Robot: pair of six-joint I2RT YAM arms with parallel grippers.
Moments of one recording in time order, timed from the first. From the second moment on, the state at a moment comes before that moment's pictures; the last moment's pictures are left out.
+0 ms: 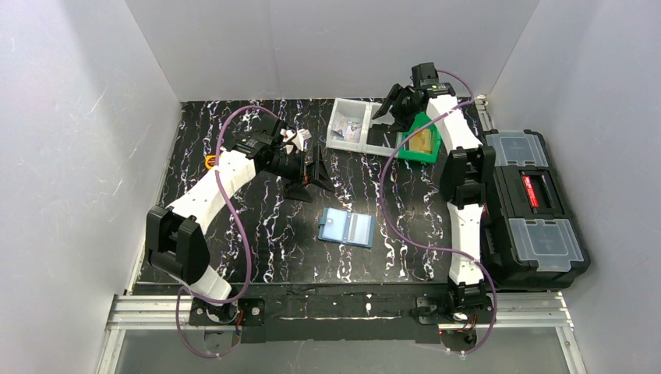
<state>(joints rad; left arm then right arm) -0.43 1.57 1.36 -0.86 0.72 -0.54 0.17 2.40 2.33 -0.84 -0.40 0.70</state>
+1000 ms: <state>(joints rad) -0.89 1.99 1.50 -0.84 0.14 -0.56 0.20 1.16 0.83 -0.63 -0.31 0.83</state>
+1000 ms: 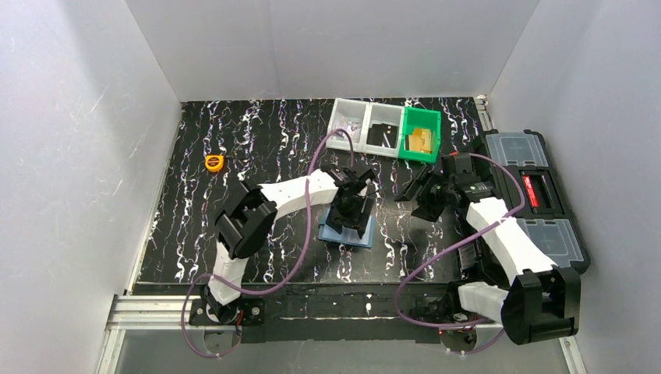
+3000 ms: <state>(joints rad) -0.70 1.92 1.17 -0.41 0.56 -0.80 0.43 1.53 0.71 -0.26 -0.53 0.89</state>
